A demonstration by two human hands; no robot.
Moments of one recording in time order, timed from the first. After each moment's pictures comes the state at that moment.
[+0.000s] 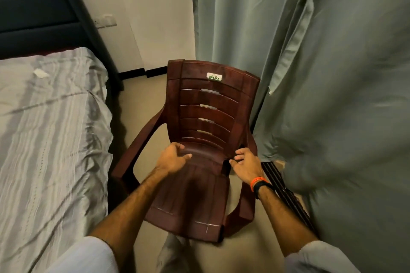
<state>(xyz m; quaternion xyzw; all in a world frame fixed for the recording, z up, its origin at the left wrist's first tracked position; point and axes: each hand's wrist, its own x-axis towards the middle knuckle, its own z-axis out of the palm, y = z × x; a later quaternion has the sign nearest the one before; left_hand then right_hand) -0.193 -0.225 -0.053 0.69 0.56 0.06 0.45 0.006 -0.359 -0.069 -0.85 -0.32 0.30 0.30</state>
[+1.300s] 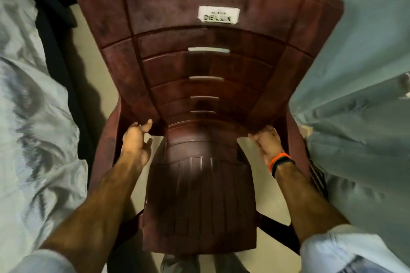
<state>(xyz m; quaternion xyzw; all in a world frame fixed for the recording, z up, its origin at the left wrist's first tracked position) -0.164 0.083 -0.262 0.17 0.67 0.27 0.67 0.093 -0.097 -0.278 -0.73 0.10 0.44 0.52</state>
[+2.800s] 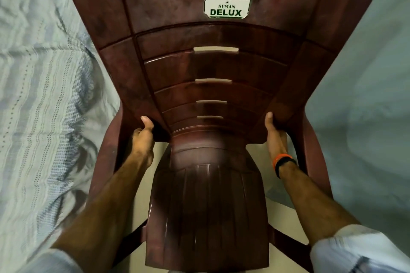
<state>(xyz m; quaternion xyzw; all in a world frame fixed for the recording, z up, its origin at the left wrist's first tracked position) -0.221 0.227 -0.308 0.17 0.75 0.33 0.54 0.086 0.164 -0.318 -0.77 -0.08 0.49 0.40</state>
